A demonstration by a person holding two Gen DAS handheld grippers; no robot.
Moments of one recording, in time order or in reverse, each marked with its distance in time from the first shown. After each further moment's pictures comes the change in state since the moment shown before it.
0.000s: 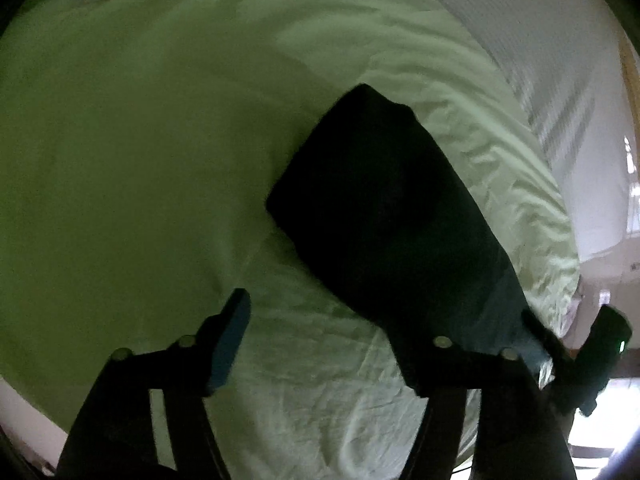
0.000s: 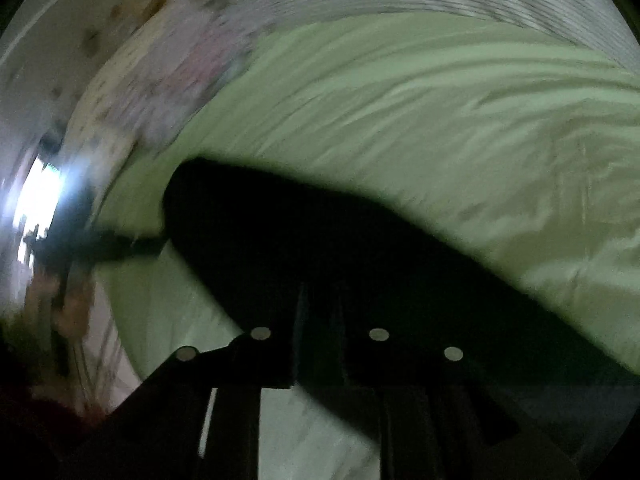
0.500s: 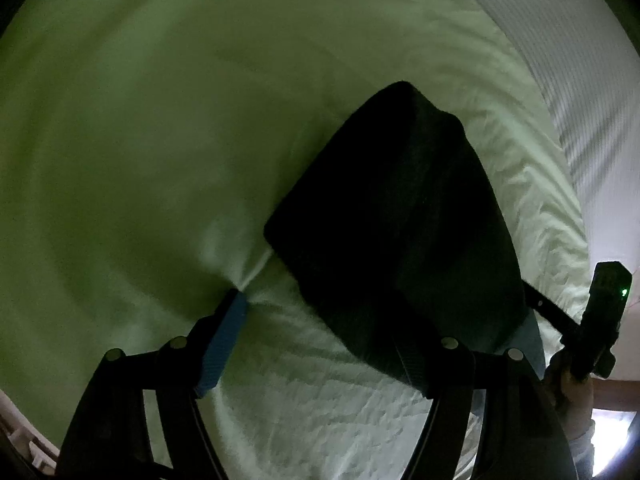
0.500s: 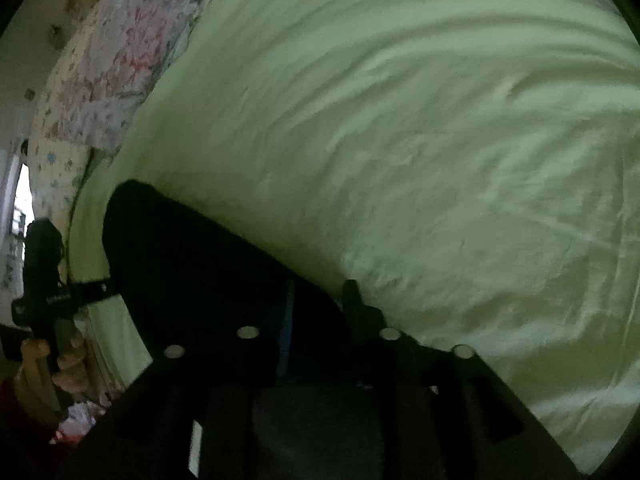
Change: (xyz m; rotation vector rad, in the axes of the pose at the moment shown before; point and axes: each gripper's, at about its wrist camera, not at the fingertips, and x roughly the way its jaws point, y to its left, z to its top) left arm 0.035 -0.004 0.015 -0.075 -0.008 0.052; right arm 0.094 -0.022 0.065 0.020 0.235 0.005
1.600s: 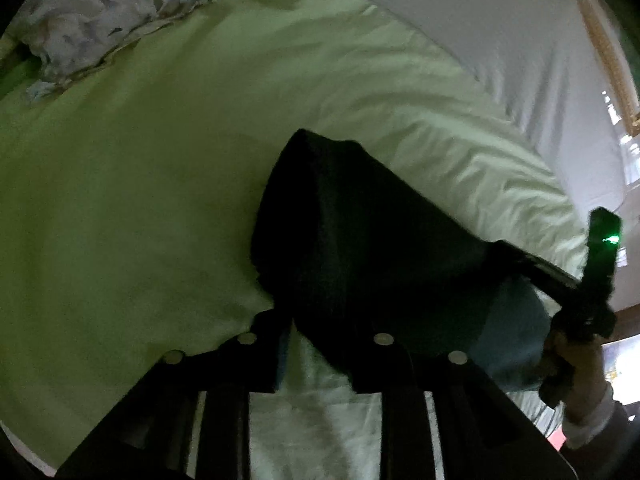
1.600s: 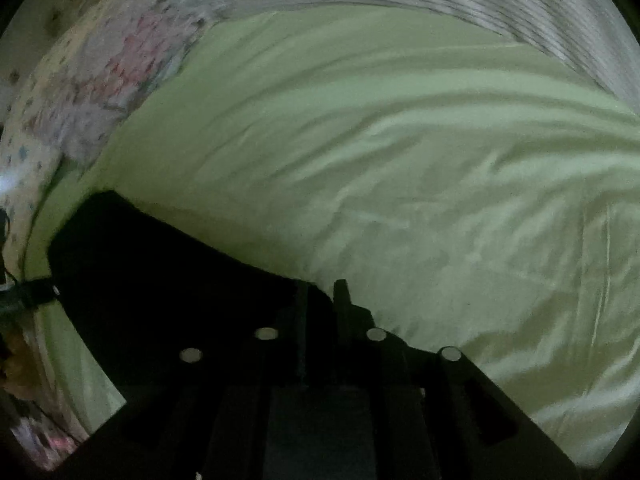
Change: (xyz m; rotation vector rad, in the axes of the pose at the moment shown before) left arm -0.032 -0.024 0.012 0.280 -0.128 -0.033; right arm -0.009 0.034 0.003 -0.029 -0.209 -0.194
